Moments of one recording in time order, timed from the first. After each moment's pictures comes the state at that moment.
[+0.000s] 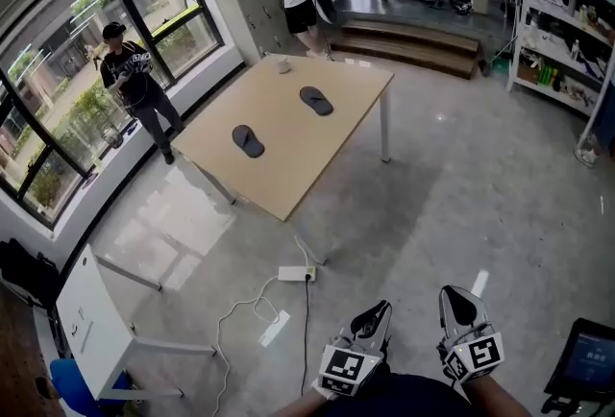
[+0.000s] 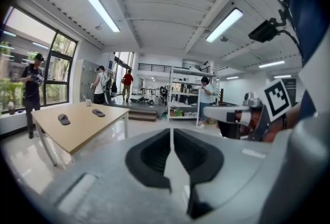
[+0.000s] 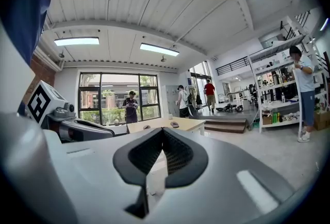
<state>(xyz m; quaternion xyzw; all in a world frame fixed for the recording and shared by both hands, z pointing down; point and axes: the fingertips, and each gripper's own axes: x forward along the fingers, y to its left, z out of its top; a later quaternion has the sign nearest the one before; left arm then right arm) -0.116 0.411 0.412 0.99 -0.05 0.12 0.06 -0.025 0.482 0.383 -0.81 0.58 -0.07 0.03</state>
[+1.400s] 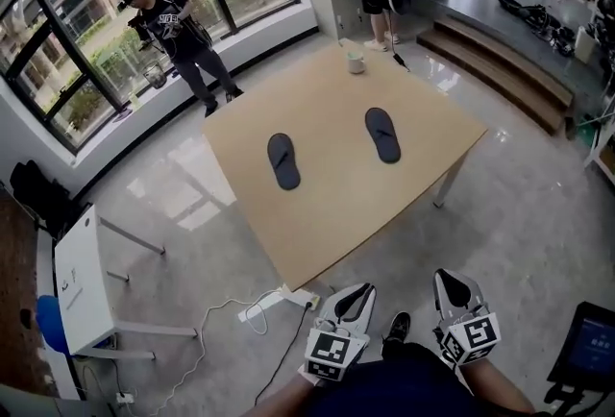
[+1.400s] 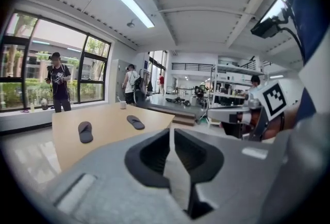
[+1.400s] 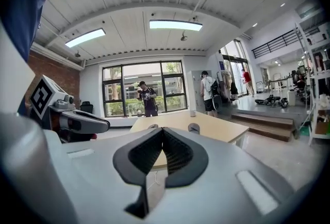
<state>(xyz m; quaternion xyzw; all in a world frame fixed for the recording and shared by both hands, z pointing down) 0.061 0.072 0.420 0.95 -0.25 0.13 0.09 0.193 0.112 0.410 -0.68 0.72 -0.11 -0.02</state>
